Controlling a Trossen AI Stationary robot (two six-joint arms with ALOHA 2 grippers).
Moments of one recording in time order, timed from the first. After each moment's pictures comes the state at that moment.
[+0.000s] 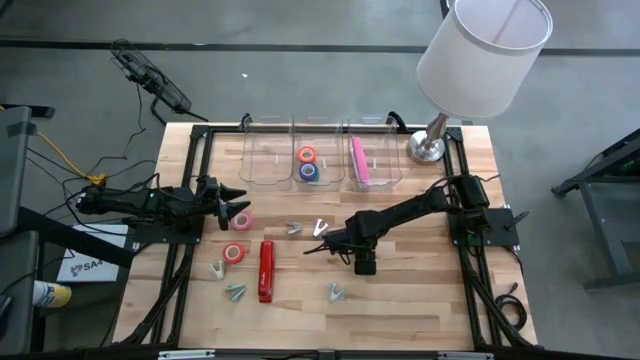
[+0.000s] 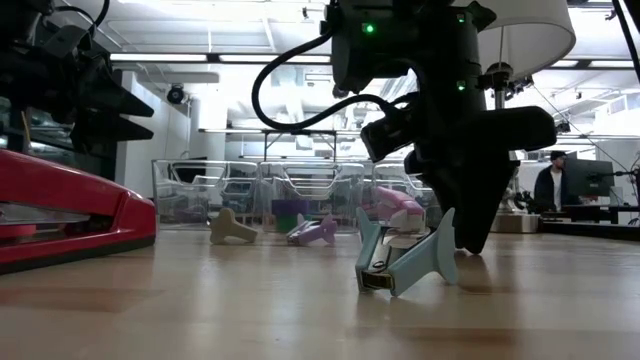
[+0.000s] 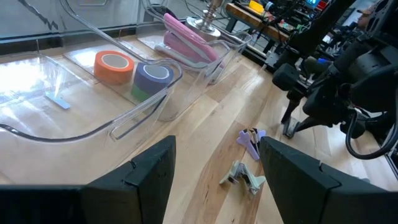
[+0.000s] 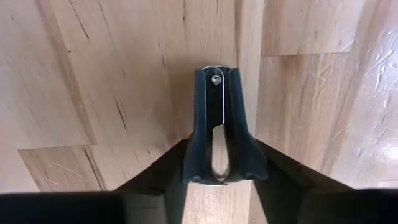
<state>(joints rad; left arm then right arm) -0.16 0.01 0.13 -0.37 -0.48 -0.55 0.20 2.02 1.38 -1.00 0.01 0.26</state>
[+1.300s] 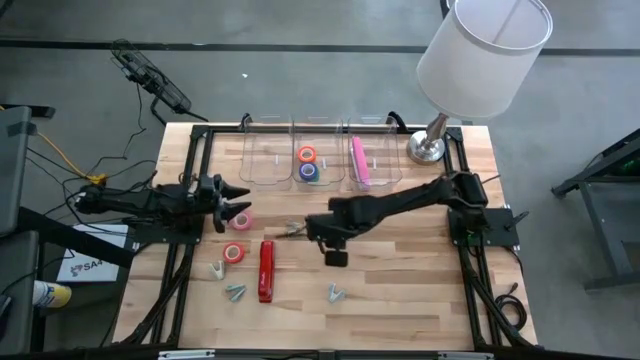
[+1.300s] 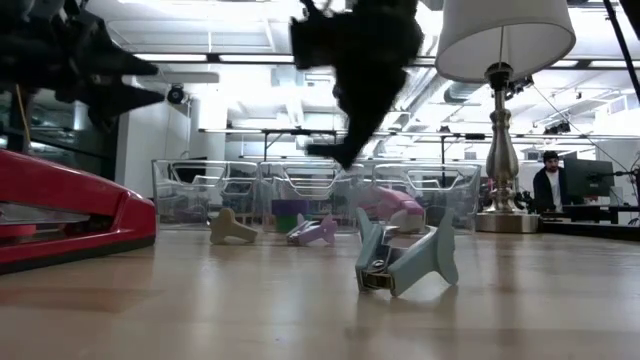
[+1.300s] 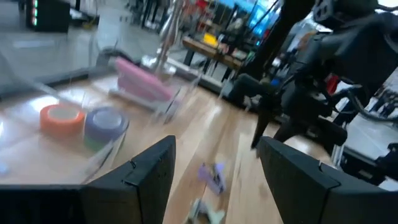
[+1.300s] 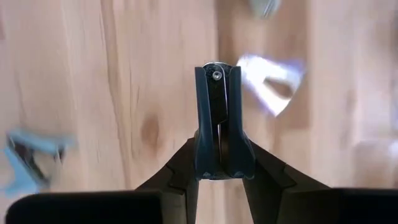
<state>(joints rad) -0.16 0.04 0.12 -0.09 -0.38 -0.39 0.15 2.02 1.68 -0.93 0.09 0.22</state>
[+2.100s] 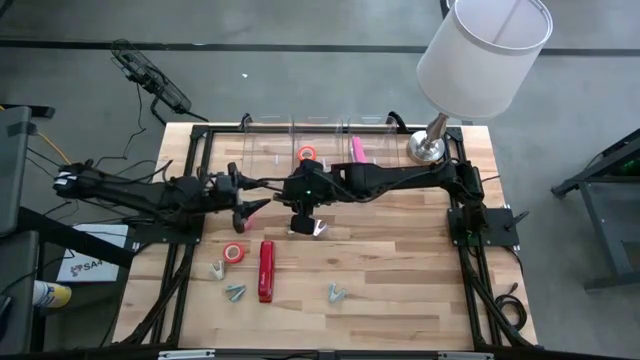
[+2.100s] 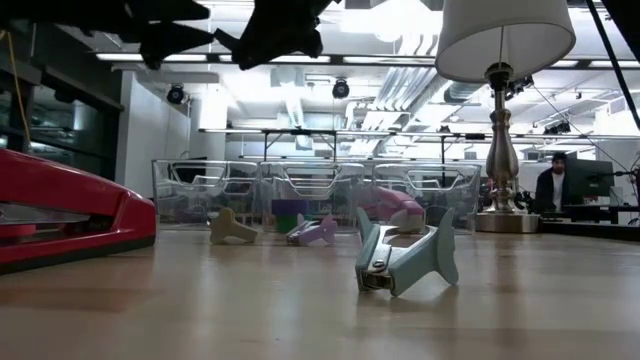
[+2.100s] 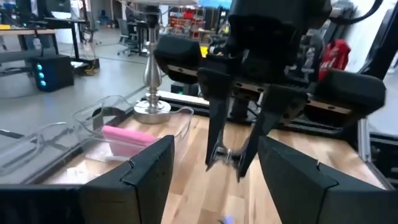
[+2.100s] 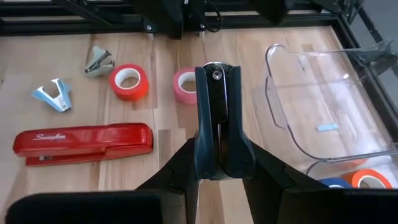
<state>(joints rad) -0.16 0.63 0.40 0.25 -0.38 -0.09 0.02 2.02 1.93 -0.64 0.13 0.07</state>
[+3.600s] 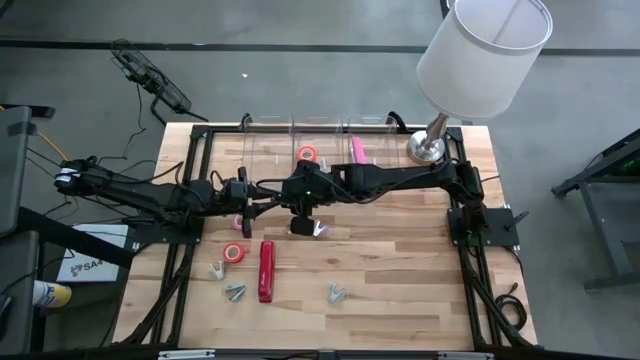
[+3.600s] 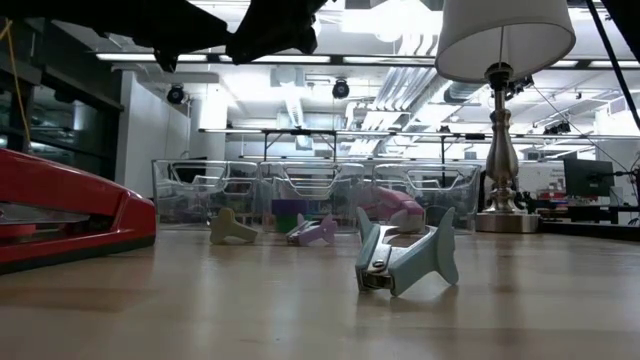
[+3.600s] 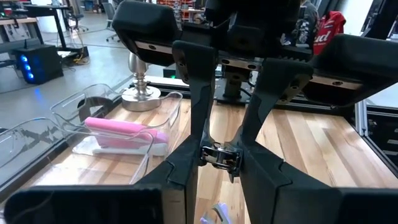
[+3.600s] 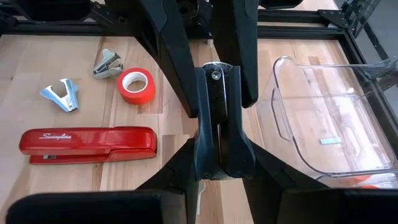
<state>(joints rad) -0.16 0.77 0.44 0.27 -0.35 -0.08 0.02 2.02 1.92 -0.60 0.11 0.02</state>
